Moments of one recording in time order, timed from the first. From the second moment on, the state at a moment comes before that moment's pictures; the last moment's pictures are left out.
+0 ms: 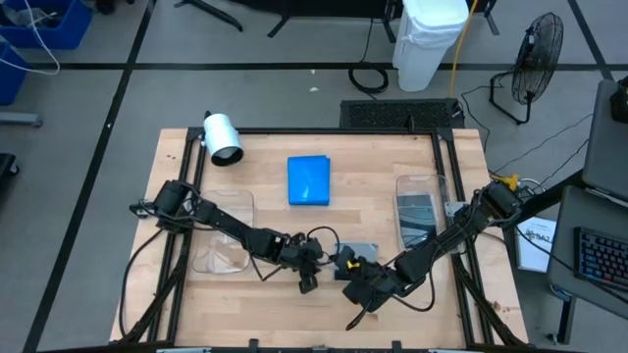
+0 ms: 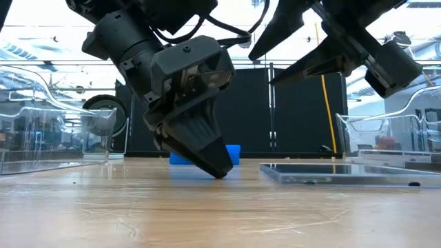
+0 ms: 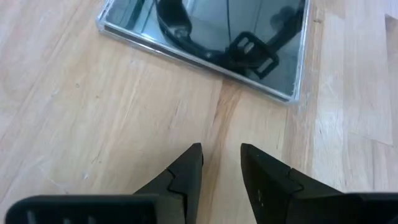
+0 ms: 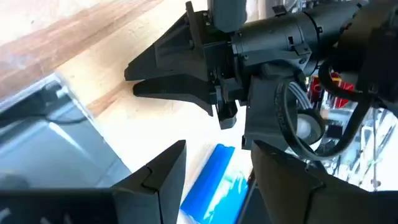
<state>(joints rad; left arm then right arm) -0.32 1.99 1.09 -0.04 -0.07 -0.63 0.60 1.77 1.08 -0.16 0.81 -0.80</state>
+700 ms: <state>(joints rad) -0.31 2.00 1.08 0.01 0.04 -0.52 0.63 1.74 0.96 -0.47 0.28 0.48</state>
